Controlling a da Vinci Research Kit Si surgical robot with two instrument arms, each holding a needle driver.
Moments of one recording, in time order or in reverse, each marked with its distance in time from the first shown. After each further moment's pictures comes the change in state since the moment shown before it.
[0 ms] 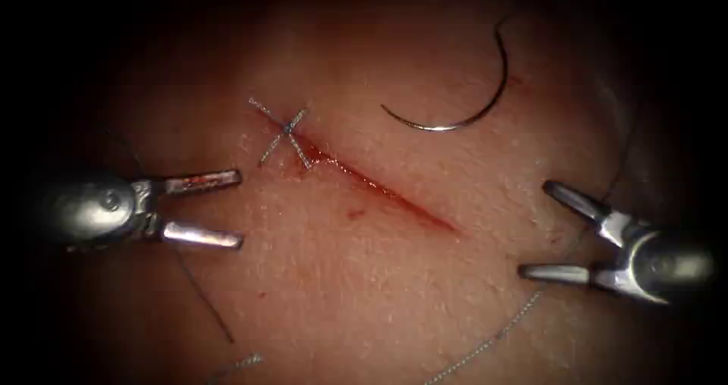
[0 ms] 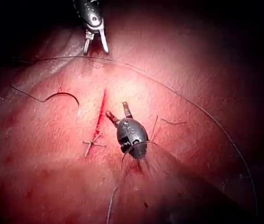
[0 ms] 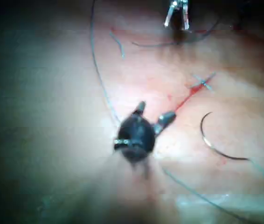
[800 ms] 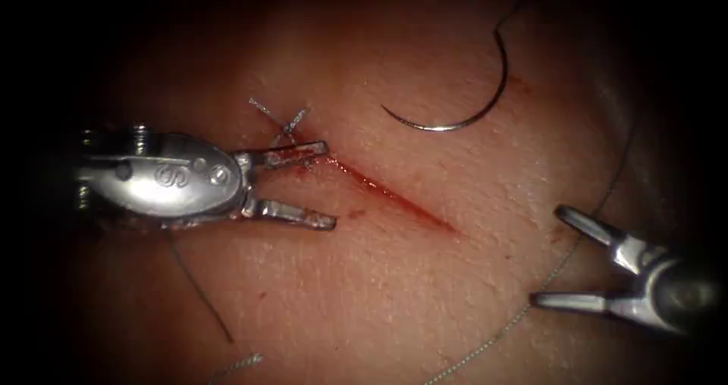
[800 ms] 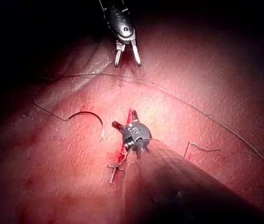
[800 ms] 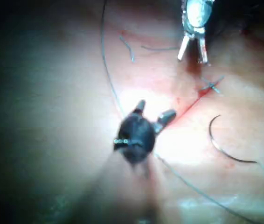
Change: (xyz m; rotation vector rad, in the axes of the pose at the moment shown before) right arm 0.001 -0.001 -0.002 0.024 0.018 -0.001; left arm 0.001 -0.002 0.009 0.100 -0.199 -0.037
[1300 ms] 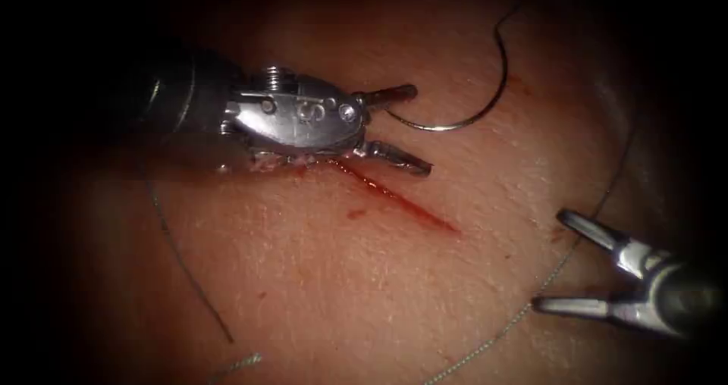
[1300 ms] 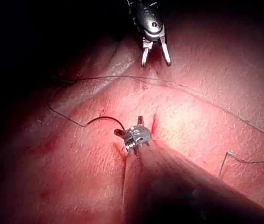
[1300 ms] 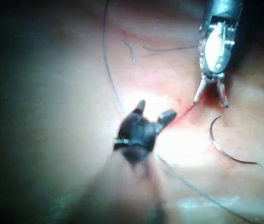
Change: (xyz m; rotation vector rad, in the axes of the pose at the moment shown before) right arm 0.000 0.000 0.000 0.003 -0.005 -0.007; left arm -0.001 -0.004 0.009 0.009 -0.102 0.010
